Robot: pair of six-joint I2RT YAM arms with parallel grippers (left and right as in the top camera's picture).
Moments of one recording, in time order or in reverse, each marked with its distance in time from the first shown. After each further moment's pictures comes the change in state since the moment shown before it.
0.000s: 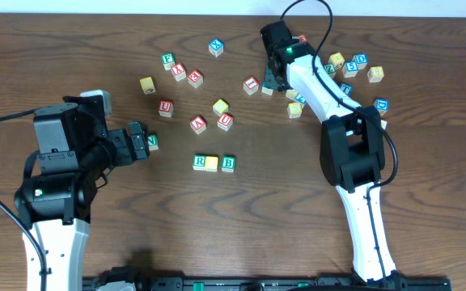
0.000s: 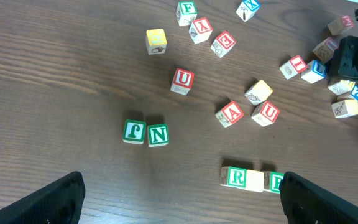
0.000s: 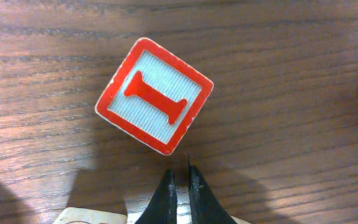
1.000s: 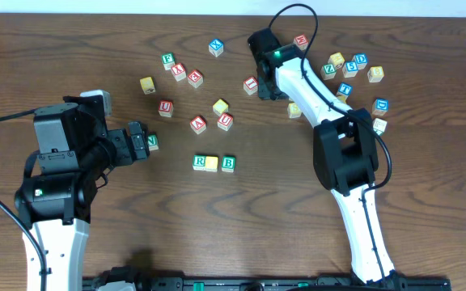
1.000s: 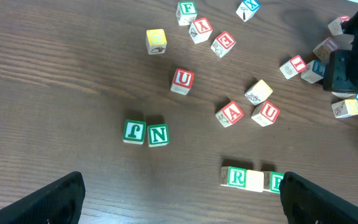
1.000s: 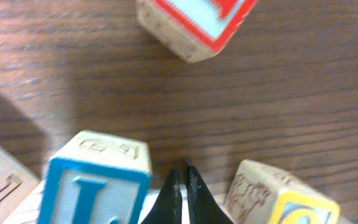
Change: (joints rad) left arm 0.000 0.000 0.000 0.000 0.000 0.000; right arm 0.058 -0.006 0.007 -0.135 0.029 0.003
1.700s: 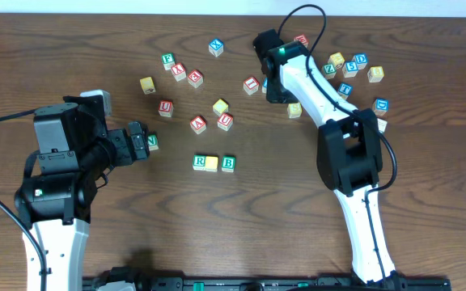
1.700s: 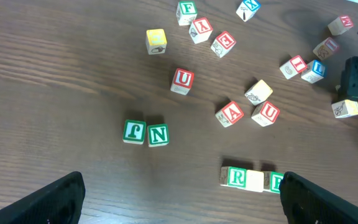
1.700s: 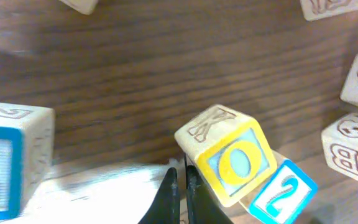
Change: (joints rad) left arm 0.000 0.000 0.000 0.000 0.000 0.000; right arm -0.018 -0.023 0.000 -0.152 0.075 0.098
